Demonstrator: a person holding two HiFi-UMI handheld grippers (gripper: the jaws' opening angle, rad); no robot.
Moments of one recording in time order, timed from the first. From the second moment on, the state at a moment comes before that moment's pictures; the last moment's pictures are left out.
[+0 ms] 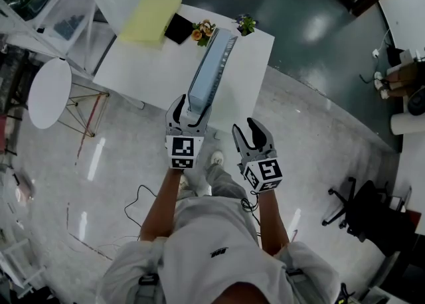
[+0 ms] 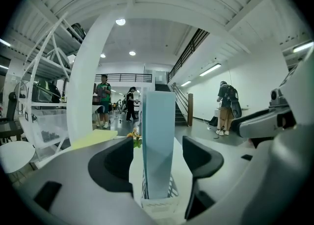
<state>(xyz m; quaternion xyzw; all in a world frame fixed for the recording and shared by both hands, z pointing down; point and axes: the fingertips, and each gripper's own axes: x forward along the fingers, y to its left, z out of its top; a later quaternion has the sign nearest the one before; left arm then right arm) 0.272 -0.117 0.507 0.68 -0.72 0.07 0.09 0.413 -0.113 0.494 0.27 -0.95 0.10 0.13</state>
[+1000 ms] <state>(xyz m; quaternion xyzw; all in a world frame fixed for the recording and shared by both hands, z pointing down) 0.293 0.037 0.465 0.77 -0.63 0.09 0.05 0.409 0.003 0.463 0.38 -0.92 0.03 0.13</state>
